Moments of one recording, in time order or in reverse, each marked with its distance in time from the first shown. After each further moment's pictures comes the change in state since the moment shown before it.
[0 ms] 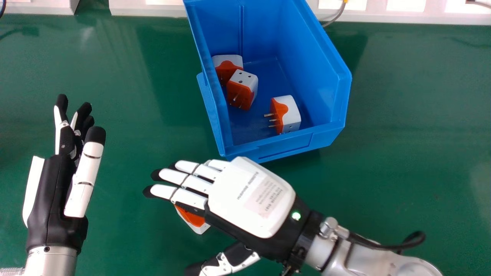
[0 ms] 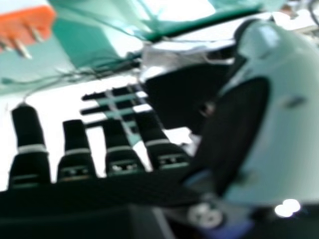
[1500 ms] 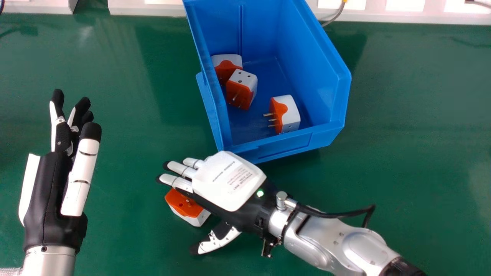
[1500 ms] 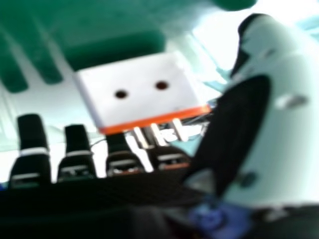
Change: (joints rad) left arm 0.019 -0.010 -0.003 -0.060 -0.028 0.019 0.000; right arm -0.268 0.172 0.166 0.450 0.004 0.217 0.030
